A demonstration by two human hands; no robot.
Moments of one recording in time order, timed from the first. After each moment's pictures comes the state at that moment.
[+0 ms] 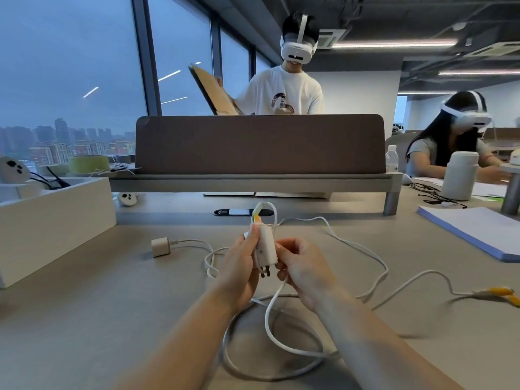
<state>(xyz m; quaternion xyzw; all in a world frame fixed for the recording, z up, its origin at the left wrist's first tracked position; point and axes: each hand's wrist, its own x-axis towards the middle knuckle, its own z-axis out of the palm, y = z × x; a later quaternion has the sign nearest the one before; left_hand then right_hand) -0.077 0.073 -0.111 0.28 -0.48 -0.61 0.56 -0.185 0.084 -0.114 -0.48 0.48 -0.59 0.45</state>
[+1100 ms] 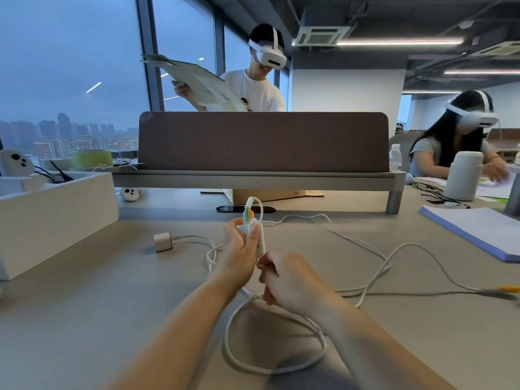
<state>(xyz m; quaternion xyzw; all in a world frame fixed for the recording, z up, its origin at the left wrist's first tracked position) -0.064 0.052 -0.121 0.44 -0.61 -0.37 0.55 -0.180 0.105 -0.114 -0.75 0.54 -0.33 0.21</state>
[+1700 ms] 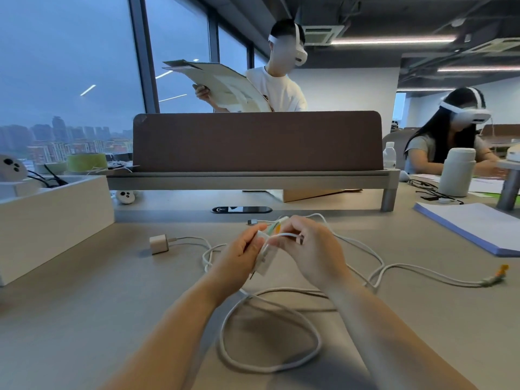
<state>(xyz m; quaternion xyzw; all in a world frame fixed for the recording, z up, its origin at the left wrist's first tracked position) -0.057 0.062 -0.119 0.39 -0.73 -0.37 0.44 -0.214 0.090 -0.100 -0.72 0.49 -0.50 0.01</state>
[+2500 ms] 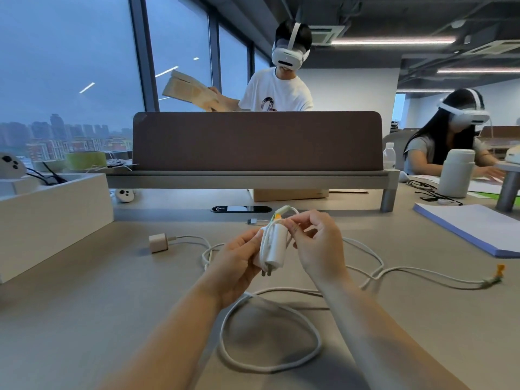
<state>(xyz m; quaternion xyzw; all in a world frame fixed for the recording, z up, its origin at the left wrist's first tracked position) -0.059 0.073 -0.113 0.27 -0.57 -0.62 0.46 -0.212 0.074 -0.110 -0.60 0.48 -0.64 0.05</state>
